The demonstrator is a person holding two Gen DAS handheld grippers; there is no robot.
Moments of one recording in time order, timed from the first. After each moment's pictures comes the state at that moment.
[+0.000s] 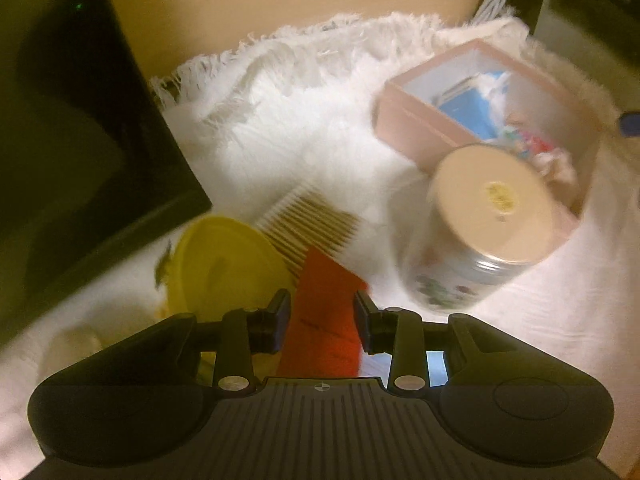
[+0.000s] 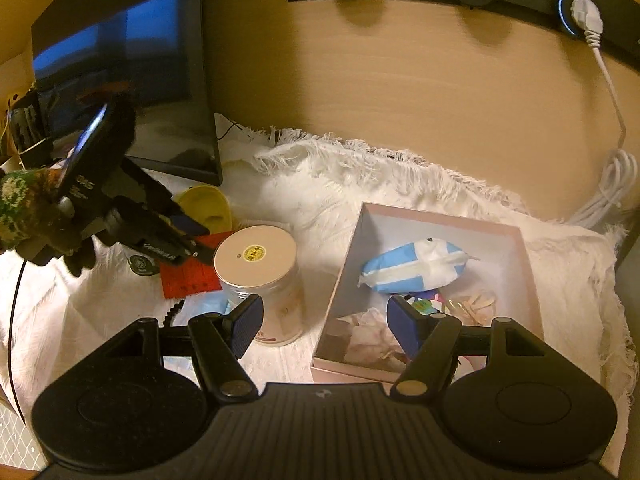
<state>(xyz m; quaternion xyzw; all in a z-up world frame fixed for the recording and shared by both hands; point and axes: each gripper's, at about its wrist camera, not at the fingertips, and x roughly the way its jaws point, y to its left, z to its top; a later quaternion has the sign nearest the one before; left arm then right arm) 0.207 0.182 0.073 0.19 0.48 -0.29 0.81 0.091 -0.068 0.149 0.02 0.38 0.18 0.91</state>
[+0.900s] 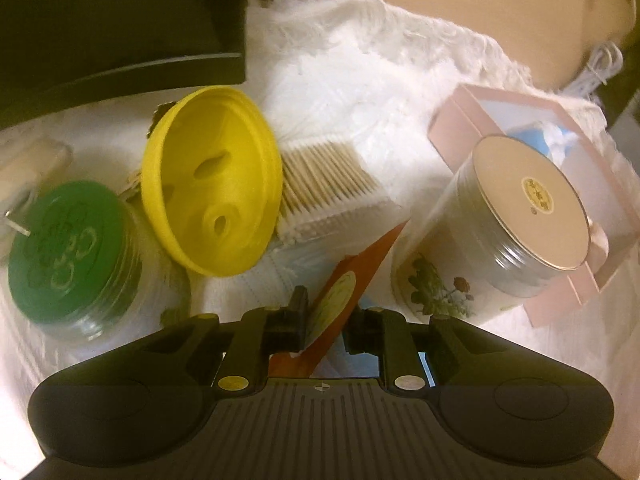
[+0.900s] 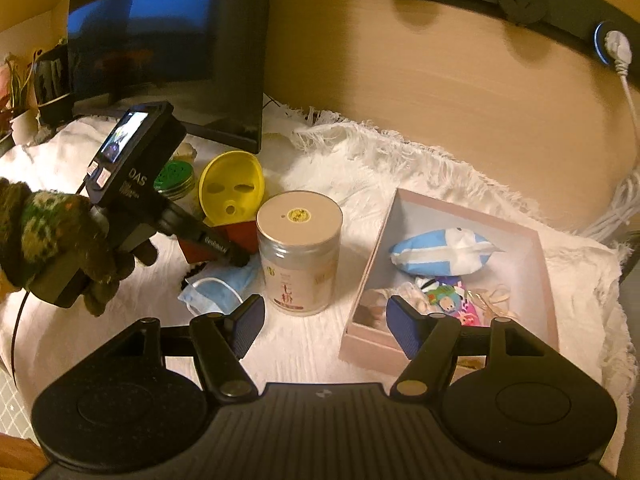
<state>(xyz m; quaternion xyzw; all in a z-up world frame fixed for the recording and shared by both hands) 0.173 0.187 0.027 0.01 0.49 -0.15 0.86 0.049 -0.038 0.141 -0.04 0.37 0.19 0.91</state>
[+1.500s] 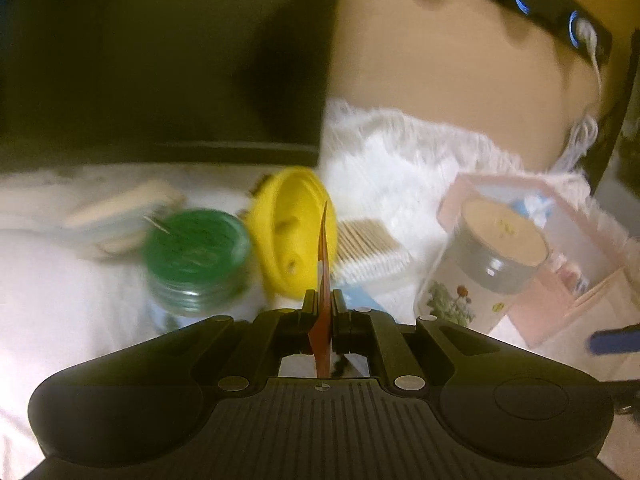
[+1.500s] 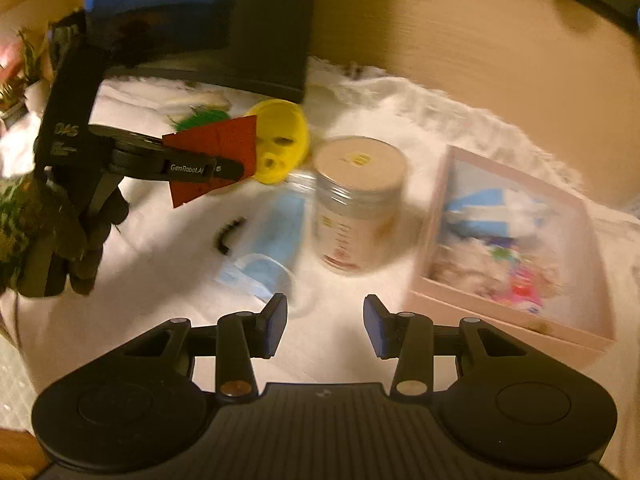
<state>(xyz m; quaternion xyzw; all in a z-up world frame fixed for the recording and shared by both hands) 0.101 0.241 0.067 -0.02 0.33 -0.12 0.93 0.046 0.012 0.116 -0.03 0.41 0.24 0.88</state>
